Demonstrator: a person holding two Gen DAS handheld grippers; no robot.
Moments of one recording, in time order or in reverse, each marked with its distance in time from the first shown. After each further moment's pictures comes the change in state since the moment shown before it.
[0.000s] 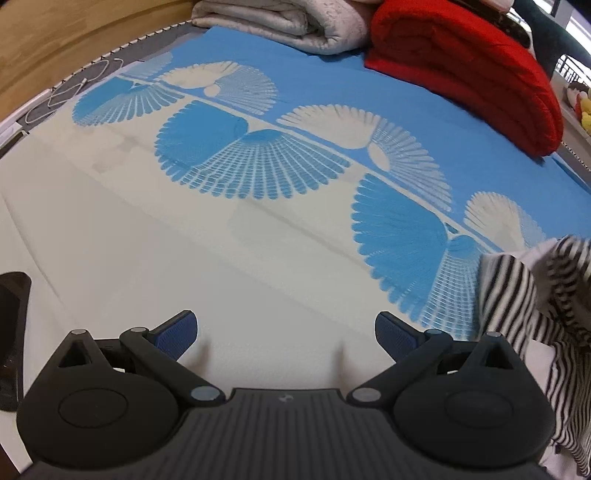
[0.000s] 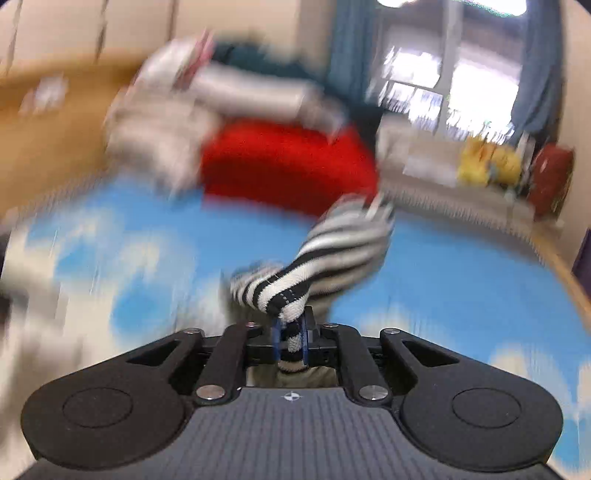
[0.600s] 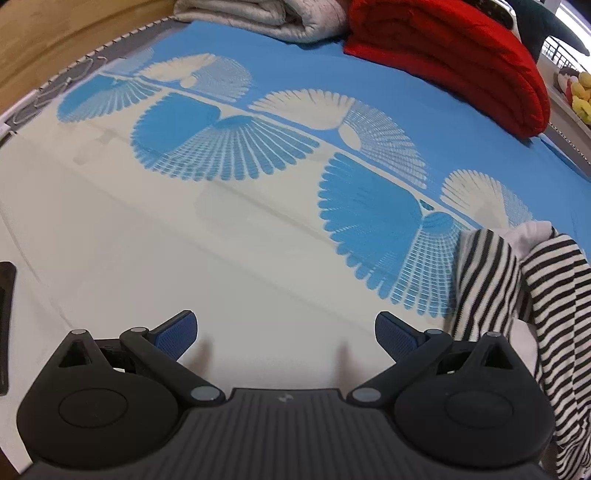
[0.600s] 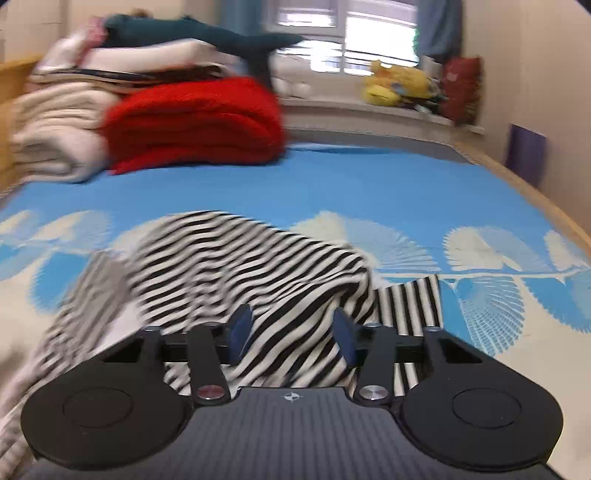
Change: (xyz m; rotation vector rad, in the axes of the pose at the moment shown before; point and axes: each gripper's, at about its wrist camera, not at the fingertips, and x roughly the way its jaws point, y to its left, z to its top) left arm 0.000 -0.029 -0.014 0.035 0.028 -0.025; right arm 0.065 -0.034 -0.069 0.291 0.028 -0.265
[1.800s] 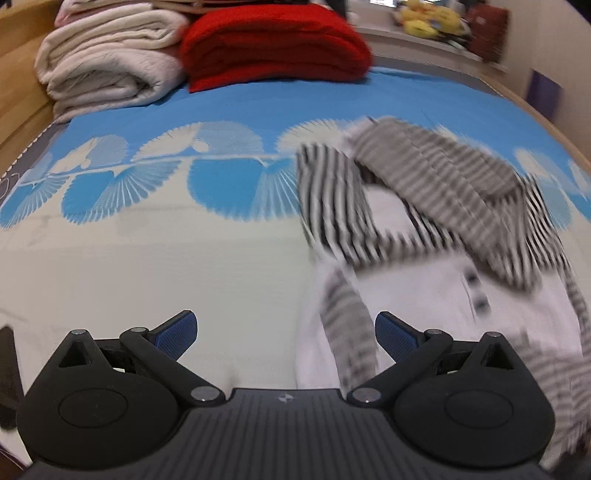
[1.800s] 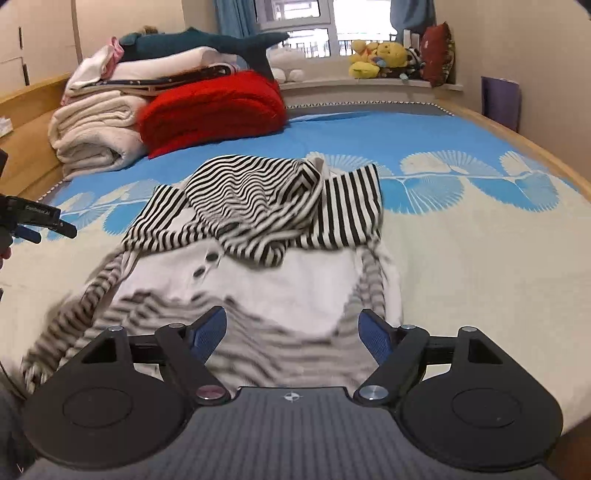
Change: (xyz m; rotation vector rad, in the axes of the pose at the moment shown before) left arm -0.112 -0.035 -0.162 0.487 -0.154 -0.175; right arm -0.228 -0.058 -0.169 0.096 0.030 0.126
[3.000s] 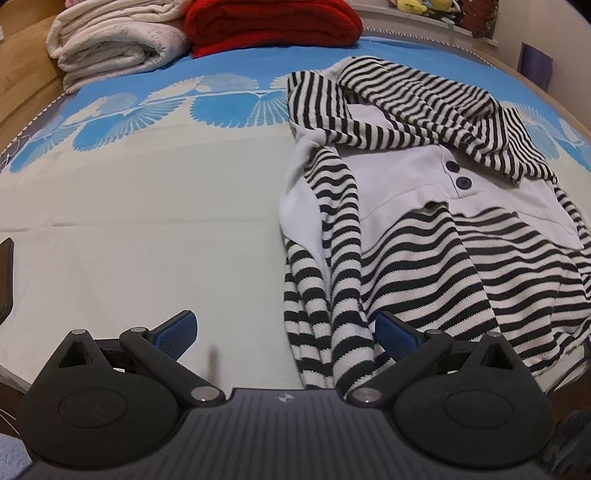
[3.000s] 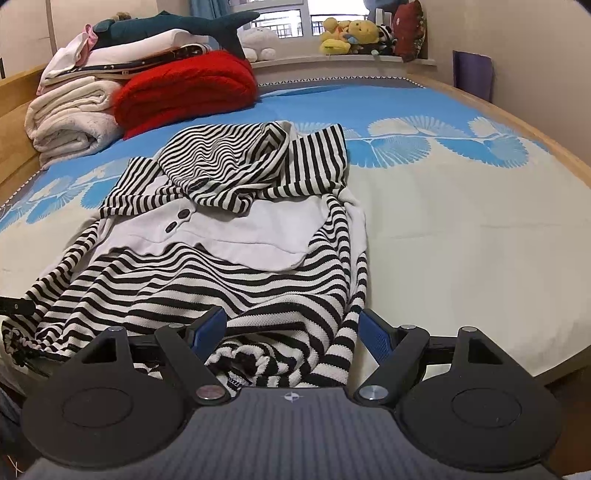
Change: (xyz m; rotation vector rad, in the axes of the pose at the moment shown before) left arm -0.008 -0.021 -0.116 -0.002 0.036 0.020; right arm -0.006 -0.013 -0.033 0.032 0.069 -0.076
